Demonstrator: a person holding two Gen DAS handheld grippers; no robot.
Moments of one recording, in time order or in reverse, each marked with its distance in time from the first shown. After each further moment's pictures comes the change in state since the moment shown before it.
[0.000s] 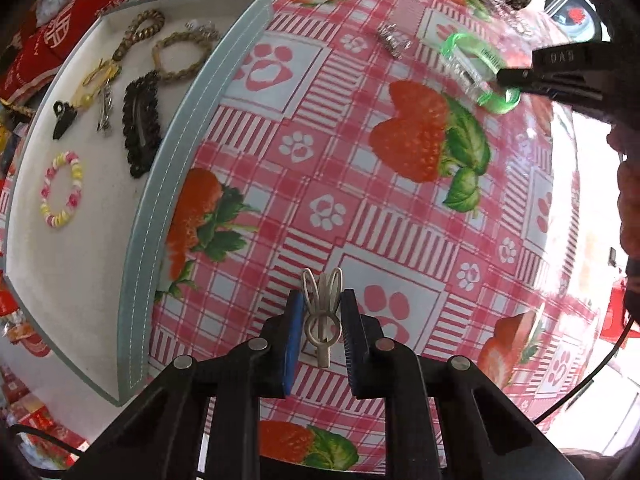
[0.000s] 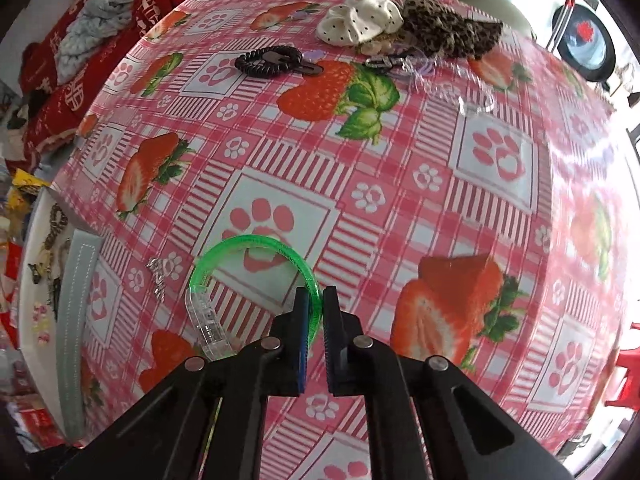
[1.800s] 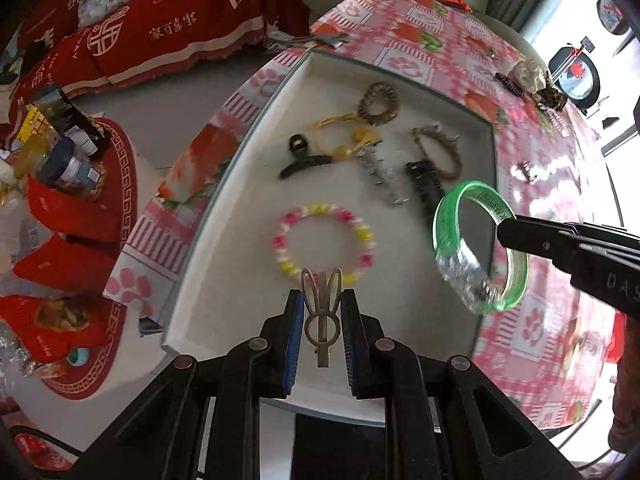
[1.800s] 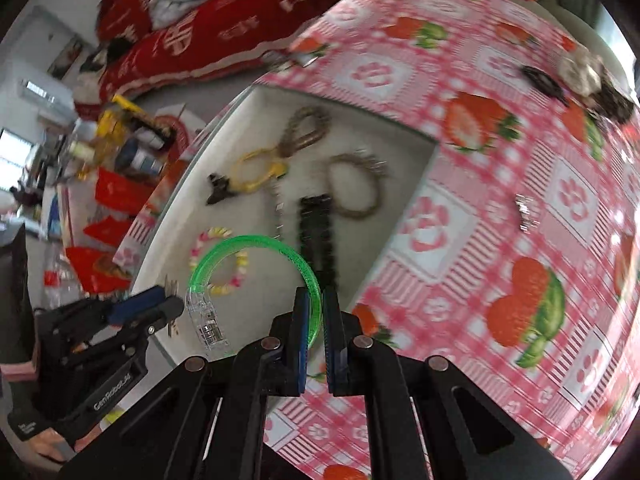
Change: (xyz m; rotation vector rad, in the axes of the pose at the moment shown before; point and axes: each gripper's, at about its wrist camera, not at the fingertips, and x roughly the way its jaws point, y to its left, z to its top) left arm -0.070 0.223 0.035 -0.027 -0.199 0.001; right arm -0.035 0.254 -0.066 -0.211 0.072 0.200
